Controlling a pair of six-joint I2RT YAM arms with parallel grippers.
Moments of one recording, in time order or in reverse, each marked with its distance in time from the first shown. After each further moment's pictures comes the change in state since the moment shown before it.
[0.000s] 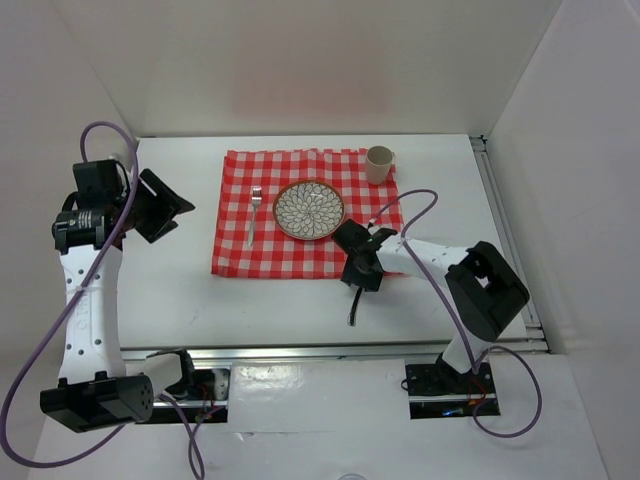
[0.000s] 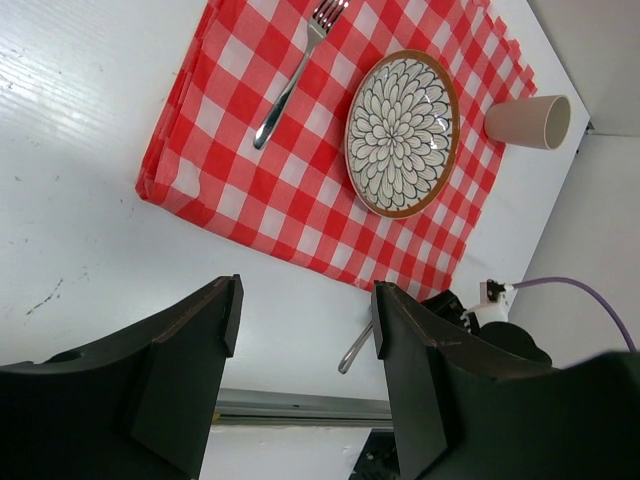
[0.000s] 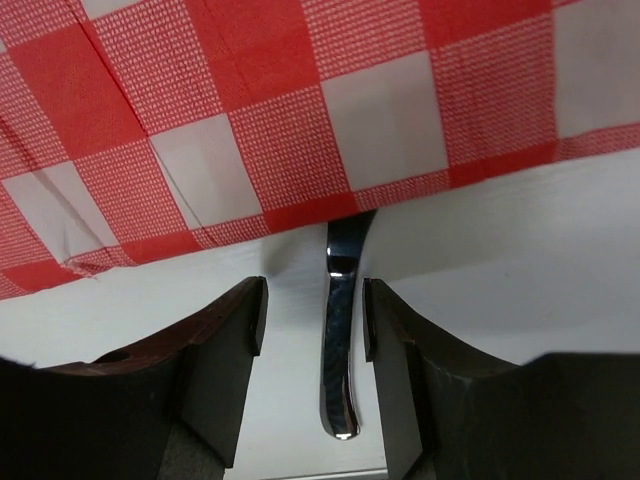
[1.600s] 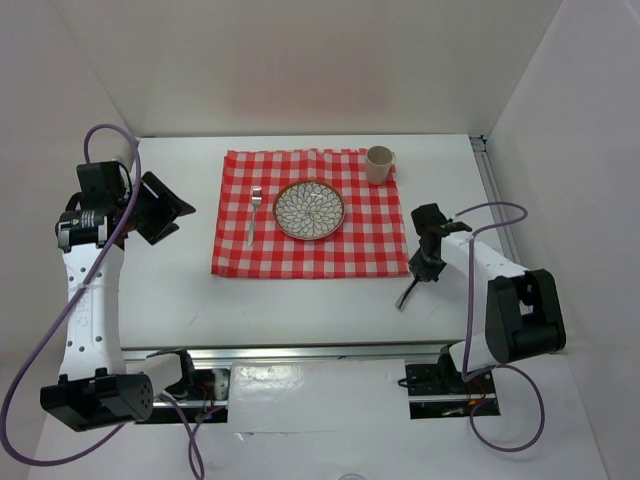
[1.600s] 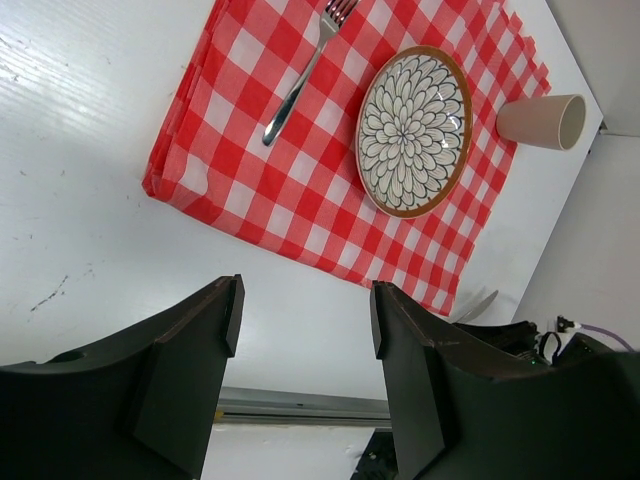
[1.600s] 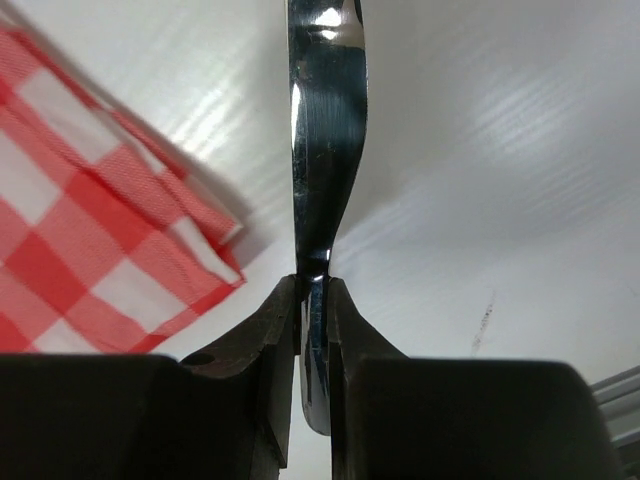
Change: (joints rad) left arm -0.002 0.004 -0.028 0.008 -0.008 0.000; right arm -0.530 -0.213 -0.169 -0.053 -0.006 -0.140
